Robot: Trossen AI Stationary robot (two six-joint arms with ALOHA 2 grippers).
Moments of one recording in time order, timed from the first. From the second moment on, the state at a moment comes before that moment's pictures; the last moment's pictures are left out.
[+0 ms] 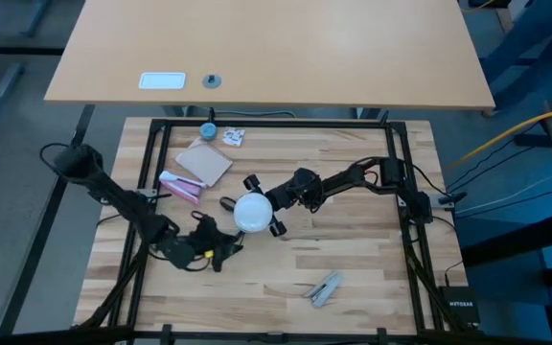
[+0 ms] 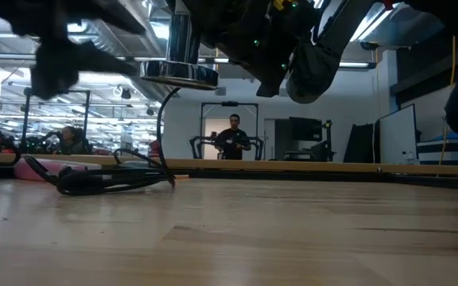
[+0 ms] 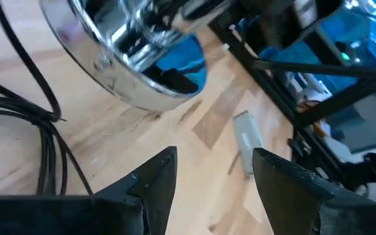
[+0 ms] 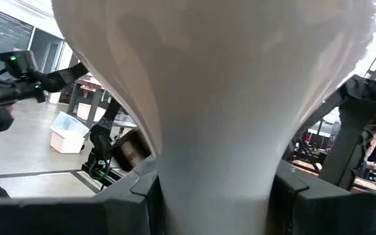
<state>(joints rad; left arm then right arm) -0.66 1.33 0.58 0.25 -0.77 -1.15 -0.05 2.19 1.21 1.47 -0.69 -0.02</state>
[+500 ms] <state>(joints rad) -0.52 1.59 0.58 0.57 -0.87 -1.14 -0.05 2.19 1.21 1.47 -0.69 0.00</state>
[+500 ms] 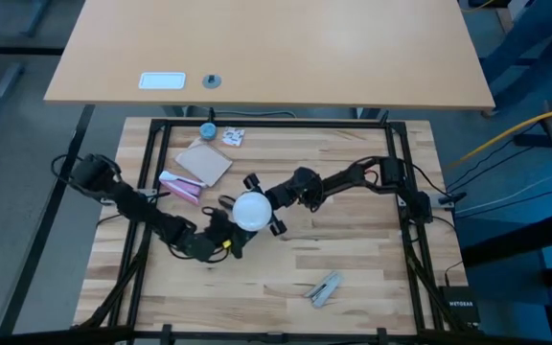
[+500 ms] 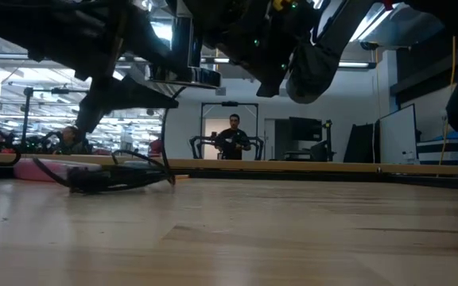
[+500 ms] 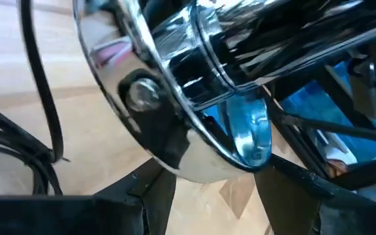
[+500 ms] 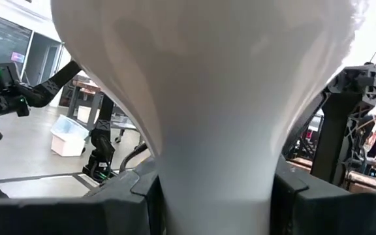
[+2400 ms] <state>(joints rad) -0.46 1.00 0.58 0.03 -0.66 -0.85 -0.04 2.19 1.21 1.51 -0.72 0.04</state>
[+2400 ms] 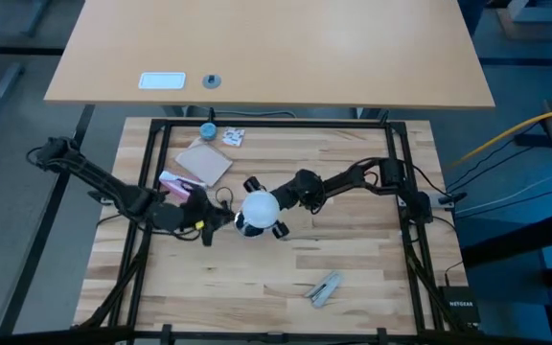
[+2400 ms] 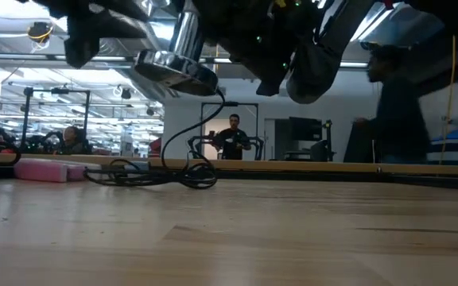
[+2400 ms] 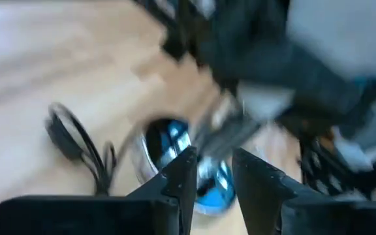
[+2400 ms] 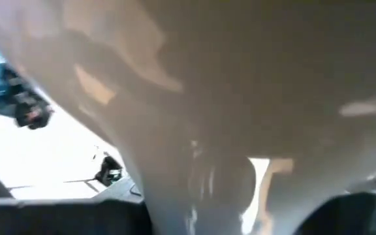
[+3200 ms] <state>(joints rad) -0.56 1.52 0.58 0.35 -0.53 -1.12 -0.05 2.19 1.21 1.44 -0.59 0.05</state>
